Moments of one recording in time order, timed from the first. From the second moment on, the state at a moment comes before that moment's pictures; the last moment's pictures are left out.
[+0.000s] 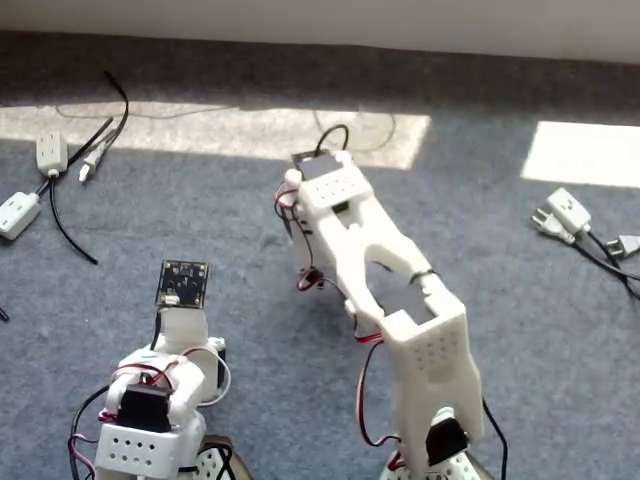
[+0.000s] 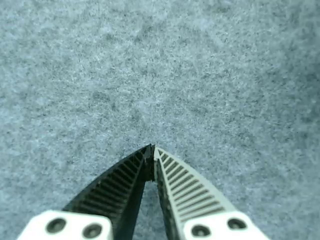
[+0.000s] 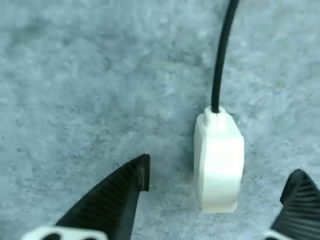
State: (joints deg) left arm 2.7 -103.6 96.3 75.9 7.0; right arm -29.5 33.8 -16.9 90.6 -11.9
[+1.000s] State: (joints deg) left arm 2.7 -103.6 96.3 75.9 7.0; right arm -26.1 33.6 -17.8 98.3 1.2
